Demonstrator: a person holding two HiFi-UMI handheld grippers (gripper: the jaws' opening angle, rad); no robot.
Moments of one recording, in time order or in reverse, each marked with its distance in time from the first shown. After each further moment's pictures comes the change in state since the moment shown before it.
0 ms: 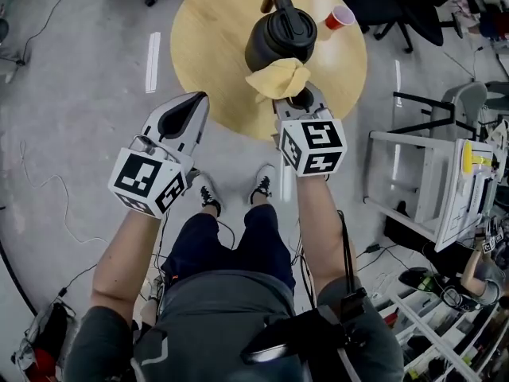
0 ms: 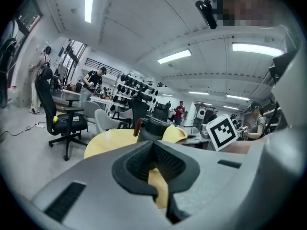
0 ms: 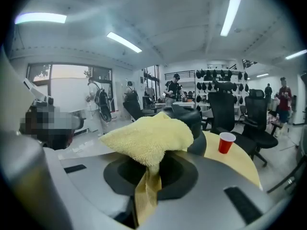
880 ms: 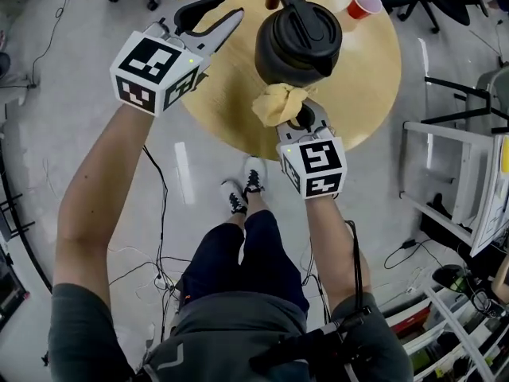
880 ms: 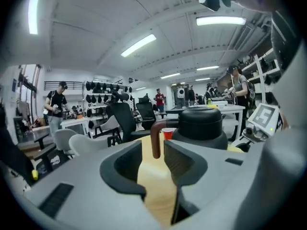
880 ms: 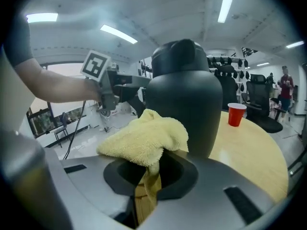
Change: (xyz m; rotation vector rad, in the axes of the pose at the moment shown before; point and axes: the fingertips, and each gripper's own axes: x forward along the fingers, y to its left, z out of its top) left arm 0.183 0.073 0.044 0.454 0.069 -0.201; right arm 0.045 -0.003 -0.079 0.052 0.075 0.021
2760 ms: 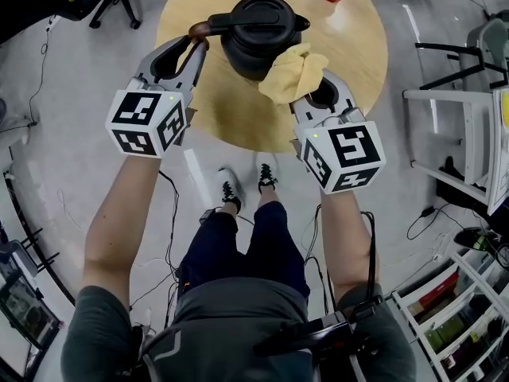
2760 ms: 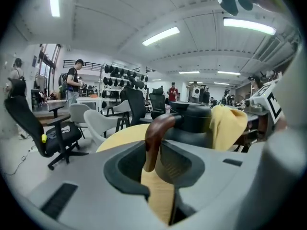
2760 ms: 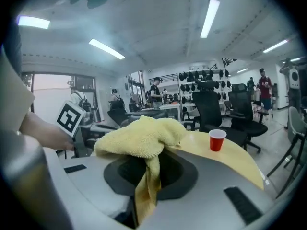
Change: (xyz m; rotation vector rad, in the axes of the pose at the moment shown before) left arm -0.041 -0.003 -0.039 -0.244 0.110 0.108; right arm -0.049 -0.025 0.097 0.092 -0.162 -0.147
